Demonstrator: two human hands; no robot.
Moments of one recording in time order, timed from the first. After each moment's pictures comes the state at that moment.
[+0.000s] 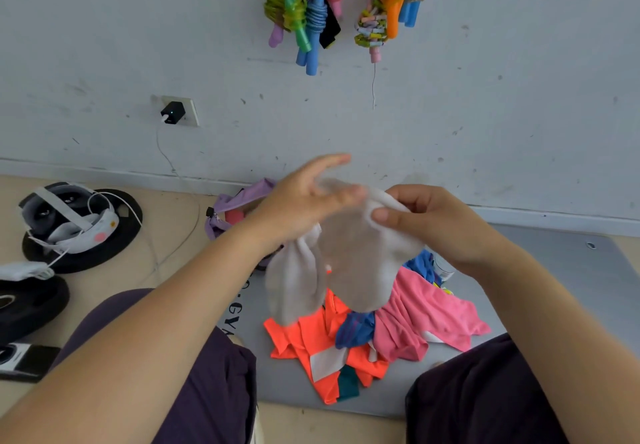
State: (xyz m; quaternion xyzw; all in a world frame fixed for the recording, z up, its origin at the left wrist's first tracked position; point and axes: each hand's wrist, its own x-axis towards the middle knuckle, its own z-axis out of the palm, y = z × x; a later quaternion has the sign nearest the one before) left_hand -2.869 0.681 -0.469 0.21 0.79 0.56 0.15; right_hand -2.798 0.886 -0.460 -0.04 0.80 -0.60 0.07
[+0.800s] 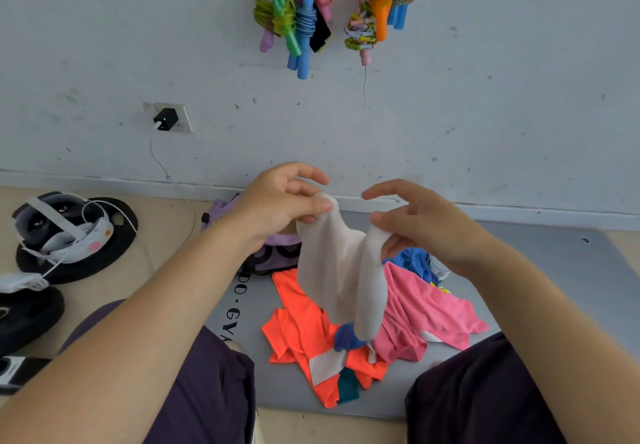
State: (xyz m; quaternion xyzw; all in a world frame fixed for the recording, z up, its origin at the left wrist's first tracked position) left_hand -2.879 0.666 -0.471 0.13 0.74 0.63 0.21; right_hand -2.798 0.887 -0.464 0.01 0.79 -0.61 0.09
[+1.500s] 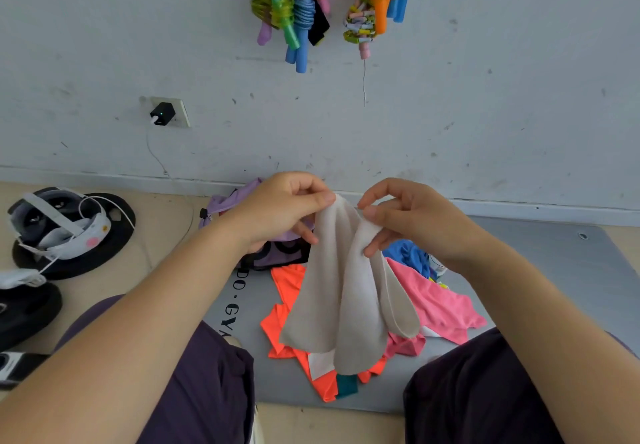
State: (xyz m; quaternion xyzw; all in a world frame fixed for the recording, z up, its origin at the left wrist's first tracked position) left_hand -2.867 0.673 -0.465 0.16 0.77 0.58 0.23; right_hand -2.799 0.882 -0.464 -0.01 0.79 -0.61 0.10
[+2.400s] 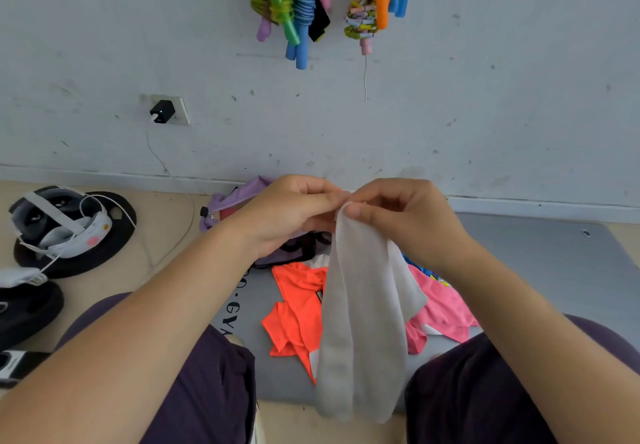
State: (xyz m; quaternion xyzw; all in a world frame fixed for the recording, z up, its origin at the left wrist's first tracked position) left_hand -2.861 0.682 -0.468 0.15 0.66 0.67 0.30; right_hand -2.789 0.854 -0.460 -0.05 0.80 -0.59 -0.07
